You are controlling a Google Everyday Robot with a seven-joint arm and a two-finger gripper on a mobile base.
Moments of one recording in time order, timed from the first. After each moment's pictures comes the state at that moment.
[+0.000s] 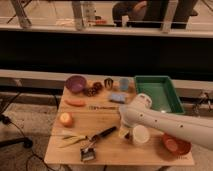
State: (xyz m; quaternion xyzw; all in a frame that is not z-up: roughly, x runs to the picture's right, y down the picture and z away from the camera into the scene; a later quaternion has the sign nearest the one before) arm 0.111 0.201 0.808 -0.26 -0.01 0.21 0.94
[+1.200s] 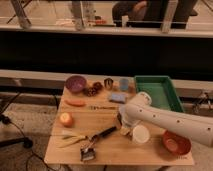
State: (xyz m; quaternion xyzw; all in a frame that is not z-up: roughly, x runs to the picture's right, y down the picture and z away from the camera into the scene) arm 0.112 0.205 0.814 -0.29 -0.01 0.20 0.93
